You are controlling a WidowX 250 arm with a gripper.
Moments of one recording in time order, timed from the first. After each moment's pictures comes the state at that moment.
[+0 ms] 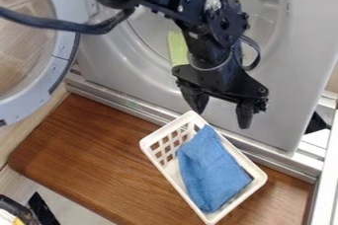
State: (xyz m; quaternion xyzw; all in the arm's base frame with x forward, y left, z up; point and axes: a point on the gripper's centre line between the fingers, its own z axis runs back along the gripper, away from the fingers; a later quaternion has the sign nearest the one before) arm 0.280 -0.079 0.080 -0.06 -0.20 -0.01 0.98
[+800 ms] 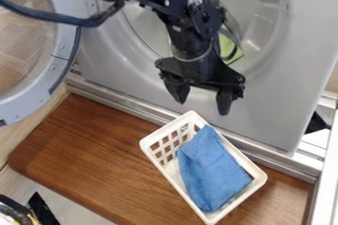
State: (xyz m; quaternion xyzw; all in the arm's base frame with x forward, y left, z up) arm 0.296 -0.047 0.074 -0.04 -0.21 0.02 0.98
